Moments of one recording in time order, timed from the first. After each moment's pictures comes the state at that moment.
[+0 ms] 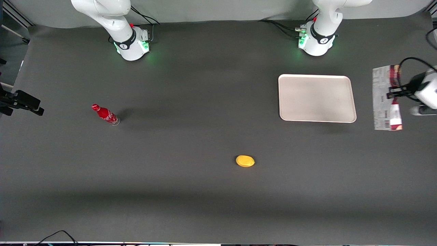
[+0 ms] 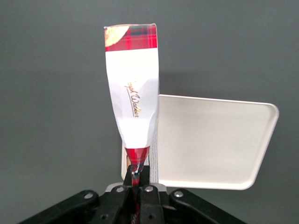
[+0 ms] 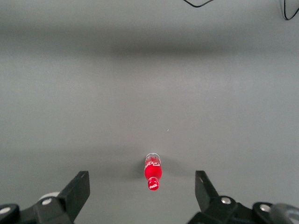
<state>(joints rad) -0.03 -0.06 0.21 -2.02 0.02 1.74 0.13</state>
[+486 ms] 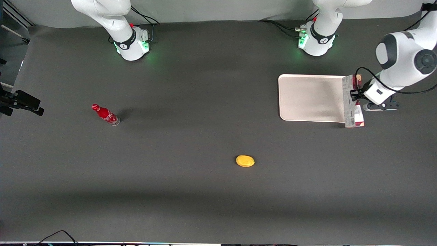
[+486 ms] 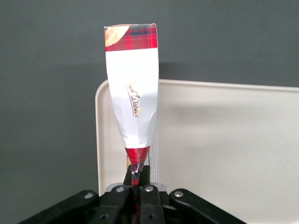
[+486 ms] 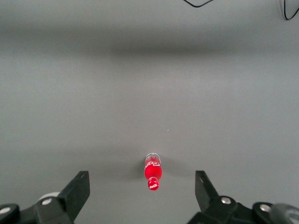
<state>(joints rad) -0.03 -0.12 0.20 -2.56 0.04 2.29 0.12</state>
